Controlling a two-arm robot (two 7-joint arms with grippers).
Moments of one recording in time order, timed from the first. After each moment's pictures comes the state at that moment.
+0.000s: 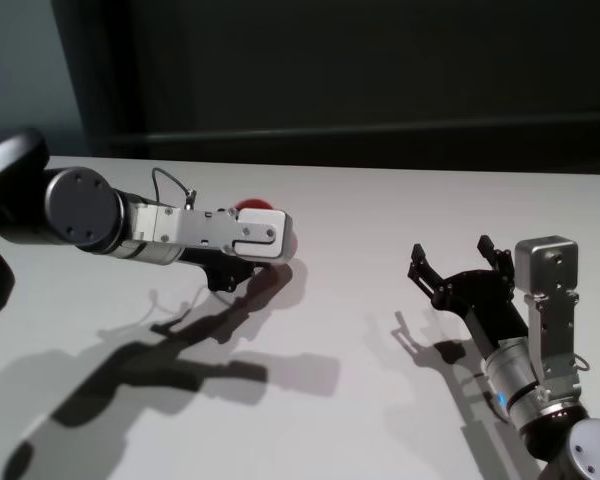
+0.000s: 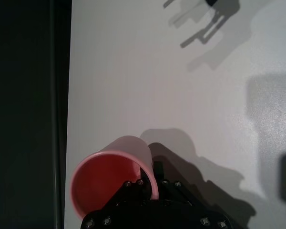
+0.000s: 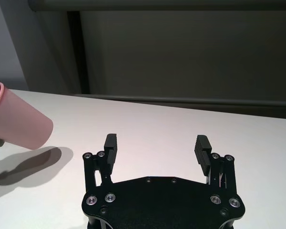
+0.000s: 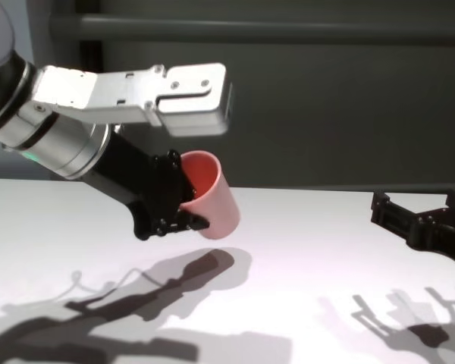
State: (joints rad) left arm -0.76 0.55 0.86 -1.36 0.29 0.09 -0.87; right arm -0.06 0.16 -0.26 -1.64 0.19 -0.04 -0.06
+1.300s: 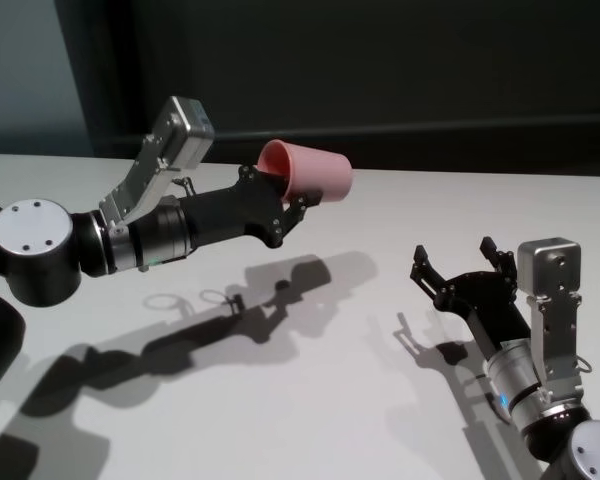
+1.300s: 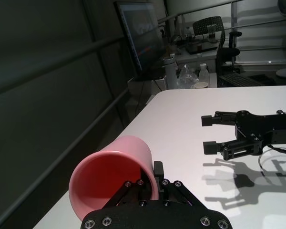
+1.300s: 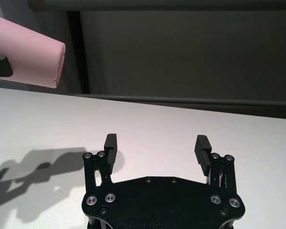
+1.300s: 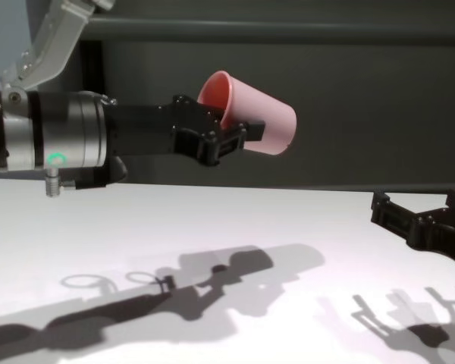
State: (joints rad) left arm -0.57 0.42 0.57 -1.23 -0.32 -0.06 -0.79; right arm -0.06 0.16 -0.26 -1.64 0.19 -0.04 -0.06
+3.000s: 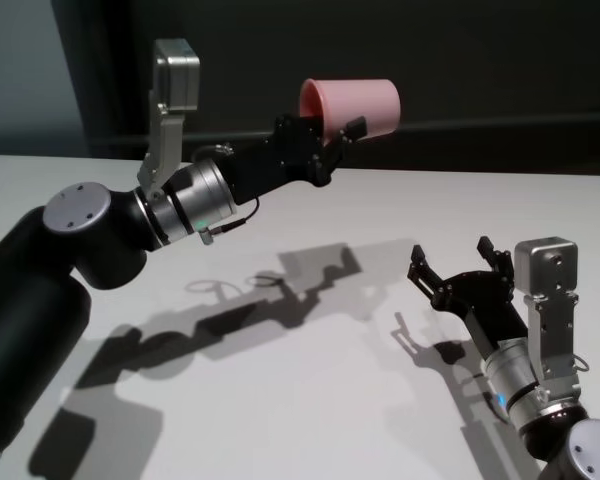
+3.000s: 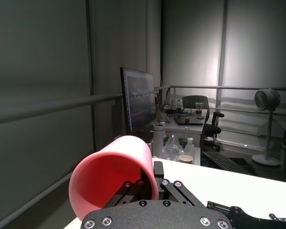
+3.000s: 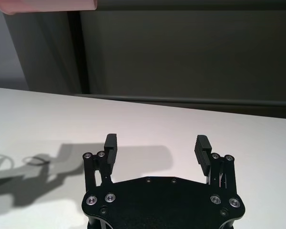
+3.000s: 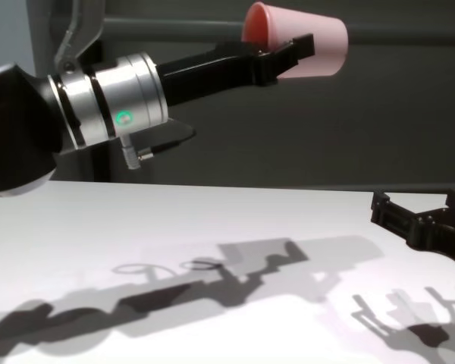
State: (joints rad) left arm -0.65 0.25 0.55 -1.06 -0.61 -0.11 -0.87; right arm -0.06 0.16 -0.26 -1.64 0.19 -0.04 -0.06
